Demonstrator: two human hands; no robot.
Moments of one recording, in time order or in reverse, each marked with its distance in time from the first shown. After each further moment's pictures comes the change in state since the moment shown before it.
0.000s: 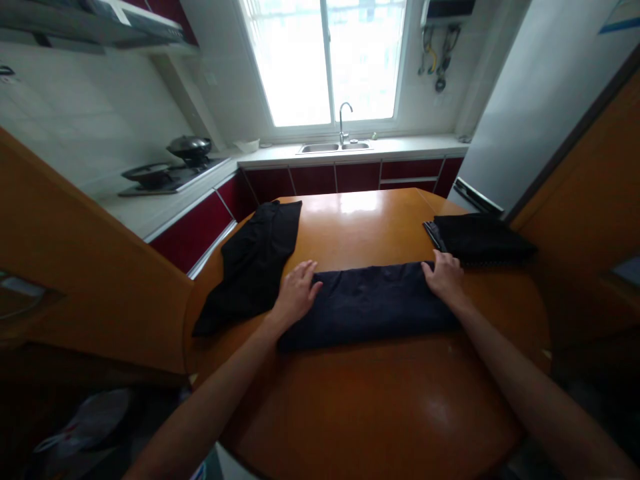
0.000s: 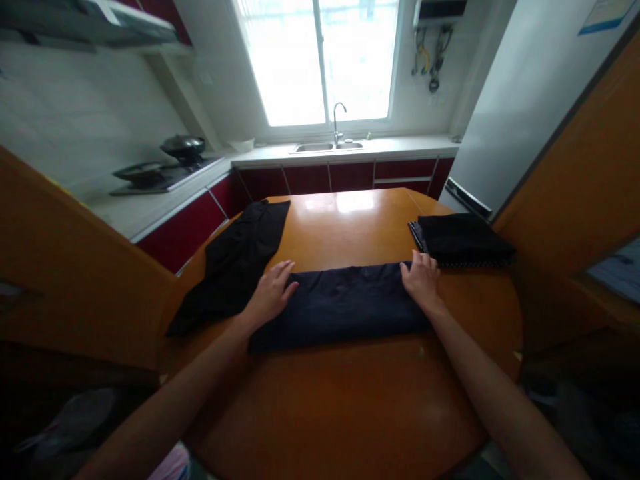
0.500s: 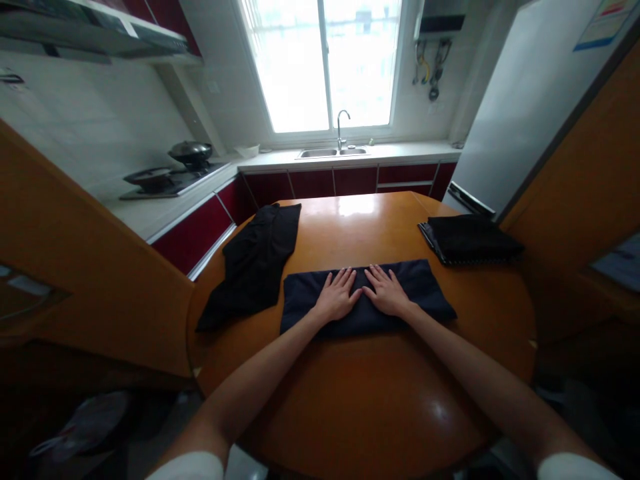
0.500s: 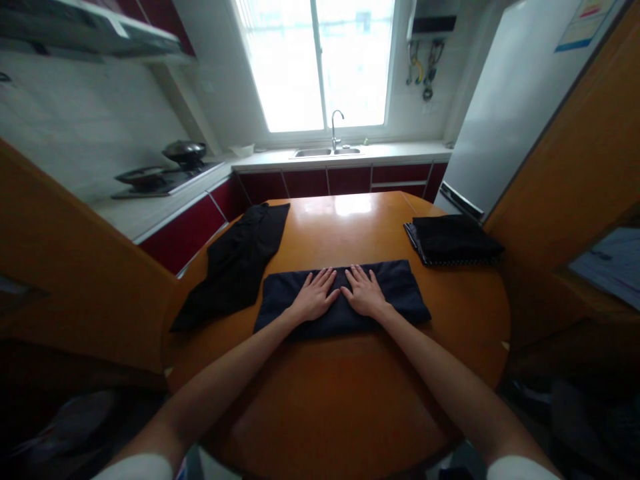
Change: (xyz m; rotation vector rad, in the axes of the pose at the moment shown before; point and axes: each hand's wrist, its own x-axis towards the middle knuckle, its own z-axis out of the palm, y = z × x) left_hand 0.023 0.068 0.063 0.011 -0.294 0.112; right_hand -0.052 -0.093 0.045 -0.143 -0.532 -0.424
